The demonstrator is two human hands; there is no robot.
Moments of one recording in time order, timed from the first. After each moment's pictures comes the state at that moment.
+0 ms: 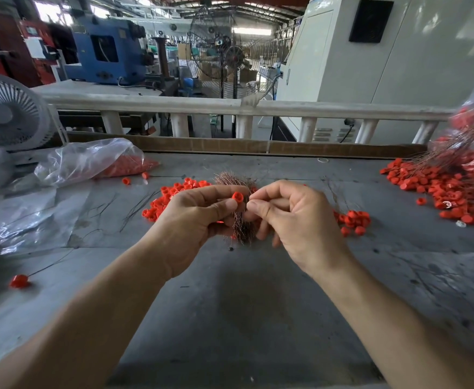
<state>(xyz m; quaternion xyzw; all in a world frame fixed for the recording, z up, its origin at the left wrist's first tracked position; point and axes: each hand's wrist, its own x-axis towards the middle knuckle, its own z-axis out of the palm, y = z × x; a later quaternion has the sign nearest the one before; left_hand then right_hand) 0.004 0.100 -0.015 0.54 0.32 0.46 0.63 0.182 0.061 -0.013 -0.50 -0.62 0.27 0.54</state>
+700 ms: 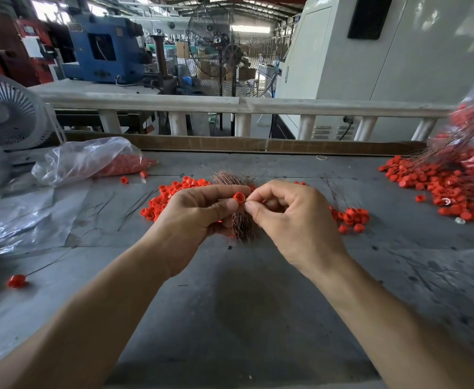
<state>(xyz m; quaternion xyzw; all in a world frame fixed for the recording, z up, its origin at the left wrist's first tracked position) 0.007 0.097 -0.014 0.58 0.31 0.45 0.61 0.181 0.058 -0.013 -0.52 -0.66 0.14 0.52</state>
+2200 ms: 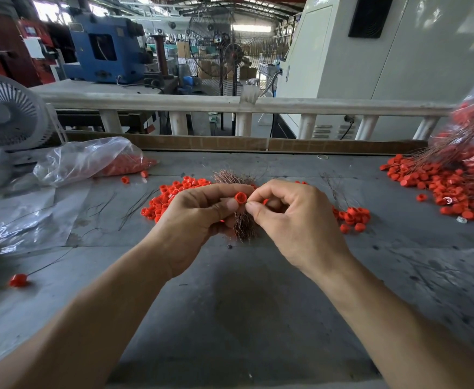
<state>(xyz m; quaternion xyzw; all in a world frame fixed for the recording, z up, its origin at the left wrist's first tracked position) 0.007 0.093 -0.011 0.57 0.30 0.44 0.63 0.180 0.054 -0.008 -0.53 -0.68 0.11 0.50</state>
